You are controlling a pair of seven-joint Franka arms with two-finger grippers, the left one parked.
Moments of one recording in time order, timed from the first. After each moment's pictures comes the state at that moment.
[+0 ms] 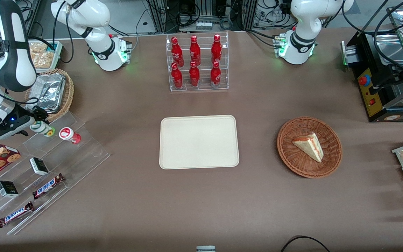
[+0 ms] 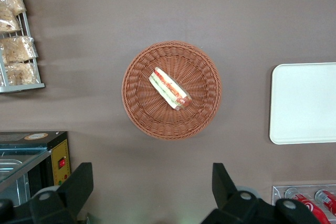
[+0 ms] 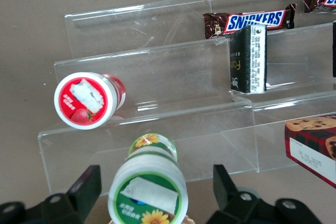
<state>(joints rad) -0.21 -0.05 -0.12 -2.28 -0.01 2.30 -0.90</state>
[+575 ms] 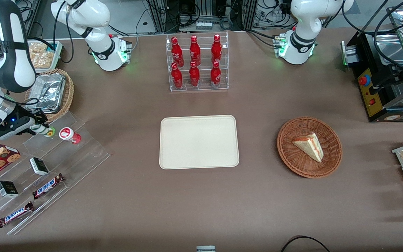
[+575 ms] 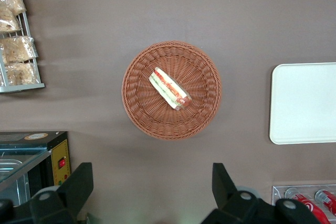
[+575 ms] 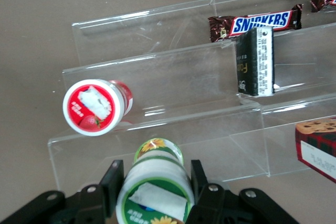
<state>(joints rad) -0.21 -0.05 -0.12 -2.27 0.04 2.27 -0.90</state>
